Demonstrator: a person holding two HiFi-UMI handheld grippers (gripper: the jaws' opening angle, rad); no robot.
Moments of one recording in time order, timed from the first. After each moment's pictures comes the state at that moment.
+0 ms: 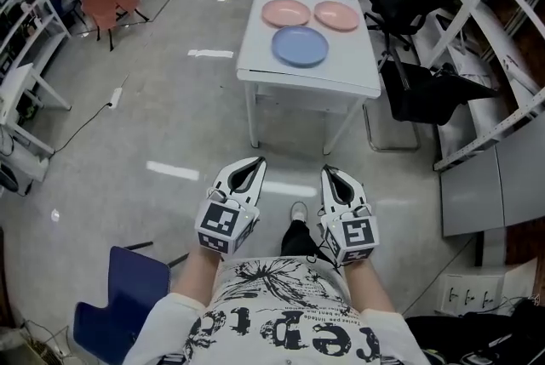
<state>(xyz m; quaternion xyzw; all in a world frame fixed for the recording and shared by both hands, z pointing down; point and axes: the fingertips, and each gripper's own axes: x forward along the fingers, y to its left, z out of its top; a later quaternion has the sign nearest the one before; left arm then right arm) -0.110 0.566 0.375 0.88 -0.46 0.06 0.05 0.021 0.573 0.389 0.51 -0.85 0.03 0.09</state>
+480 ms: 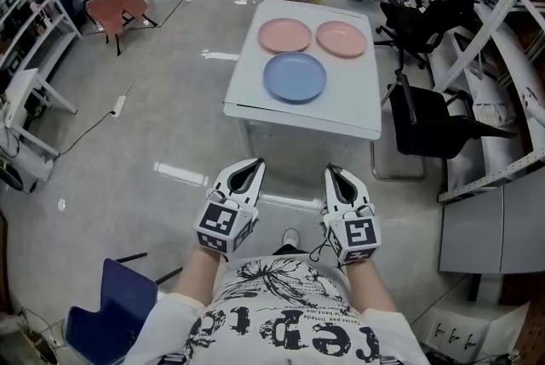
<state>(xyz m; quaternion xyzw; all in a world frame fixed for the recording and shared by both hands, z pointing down) -0.035 0.376 0.364 0.86 -0.50 0.07 0.06 0.105 0.371 0.370 0.49 -0.87 0.02 0.09</state>
